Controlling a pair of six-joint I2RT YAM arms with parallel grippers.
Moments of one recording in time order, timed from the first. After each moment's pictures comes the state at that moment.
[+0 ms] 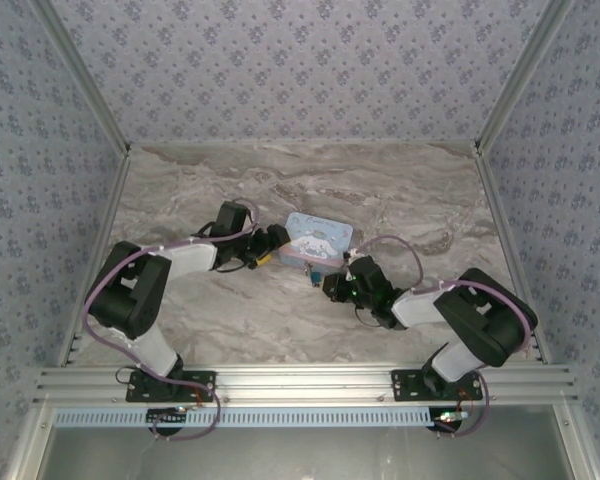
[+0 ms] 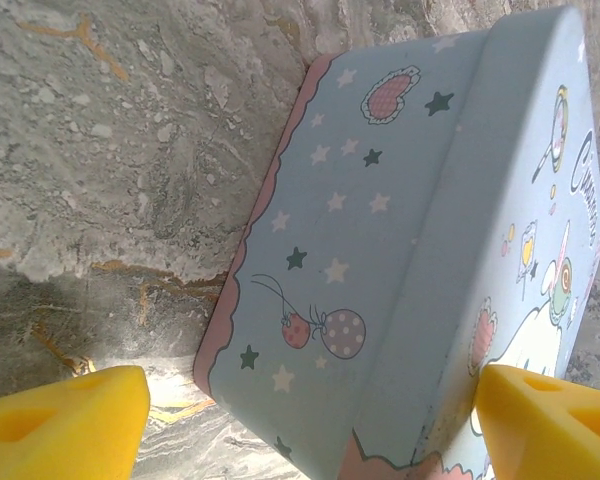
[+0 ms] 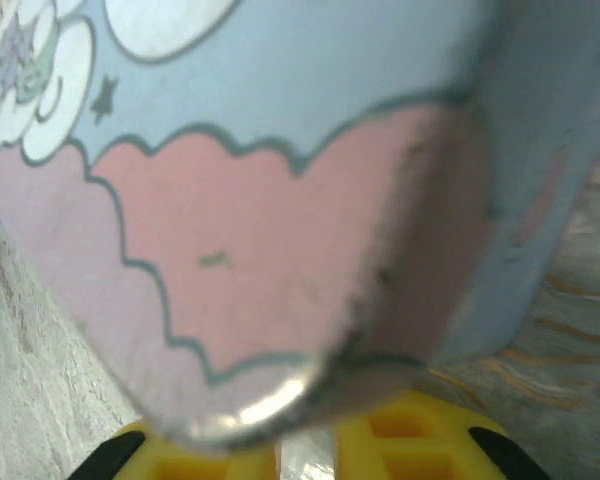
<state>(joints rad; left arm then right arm) -0.46 1.69 0.83 0.03 0.47 -0.93 0.71 1.51 0.35 0.52 -0.09 0.75</state>
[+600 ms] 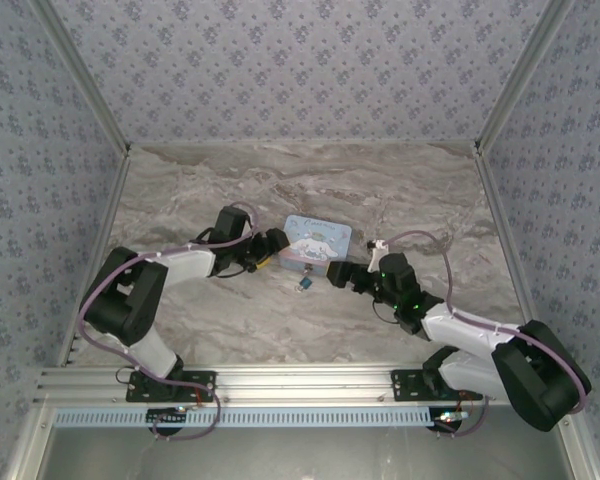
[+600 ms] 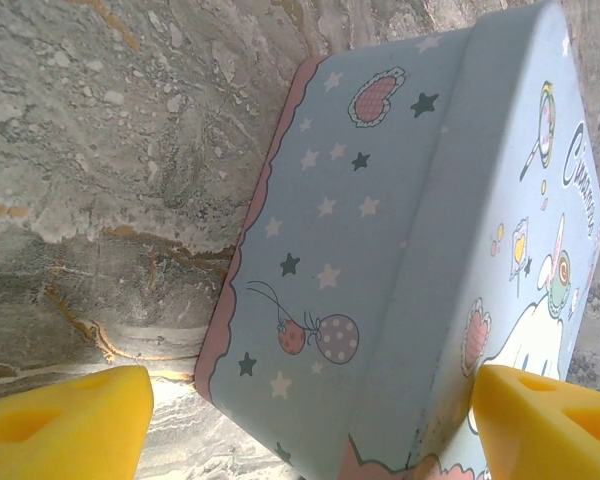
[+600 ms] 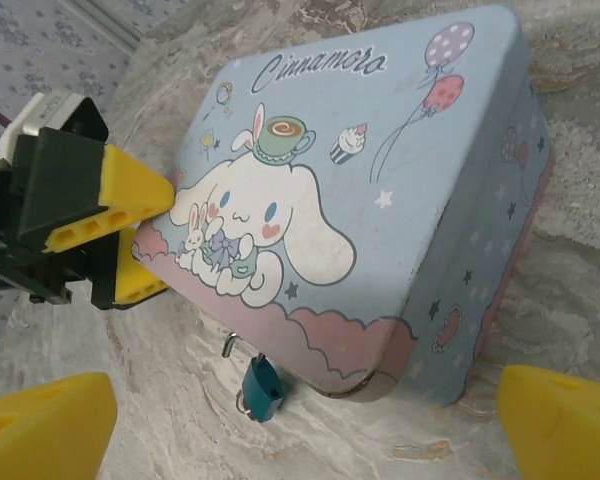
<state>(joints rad) -0.48 1.64 0.78 0.07 0.44 -0.94 0.60 1.12 0.28 0.41 -0.14 0.70</state>
